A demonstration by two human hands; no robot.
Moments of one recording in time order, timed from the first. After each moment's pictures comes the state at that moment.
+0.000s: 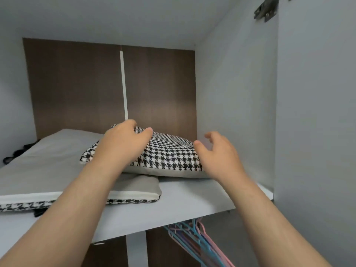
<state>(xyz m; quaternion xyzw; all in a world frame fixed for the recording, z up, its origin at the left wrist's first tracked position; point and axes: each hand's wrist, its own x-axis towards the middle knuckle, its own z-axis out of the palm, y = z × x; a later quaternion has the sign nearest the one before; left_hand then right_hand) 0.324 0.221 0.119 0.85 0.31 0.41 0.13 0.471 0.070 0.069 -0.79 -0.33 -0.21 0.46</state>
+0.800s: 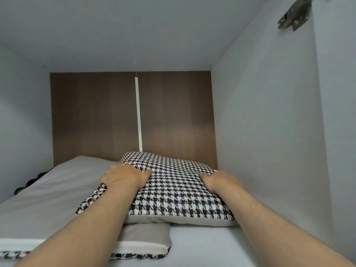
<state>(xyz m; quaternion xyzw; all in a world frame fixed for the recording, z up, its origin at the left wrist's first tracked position) 0.418 0.346 0.105 0.75 0.61 0.27 0.02 0.622 0.198 0.066 -0.93 -0.22 0.00 0.30</state>
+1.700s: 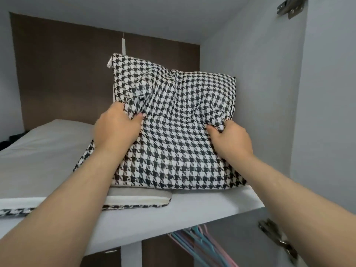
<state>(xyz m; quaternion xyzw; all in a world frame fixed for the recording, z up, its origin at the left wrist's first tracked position) 0.349 0.300 0.129 0.76 0.32 0.56 0.12 0.528 0.113 0.096 -0.82 -0.25 -0.31 0.40</state>
